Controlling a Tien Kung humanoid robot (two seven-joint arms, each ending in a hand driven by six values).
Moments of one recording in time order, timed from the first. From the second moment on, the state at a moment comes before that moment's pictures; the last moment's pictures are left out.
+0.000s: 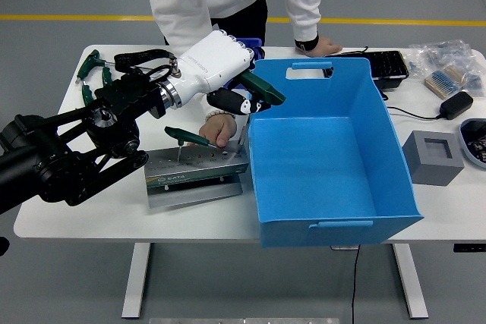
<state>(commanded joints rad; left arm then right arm) -0.92 0.32 -0.46 -1.18 2.08 0.25 0.01 0.05 -0.22 0.80 0.18 -0.60 -0.12 -0.02</state>
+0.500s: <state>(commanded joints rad) -0.94 0.34 -0.41 -1.22 2.06 0.24 0.00 0.05 -0.22 0.79 0.18 -0.60 -0.12 -0.02</state>
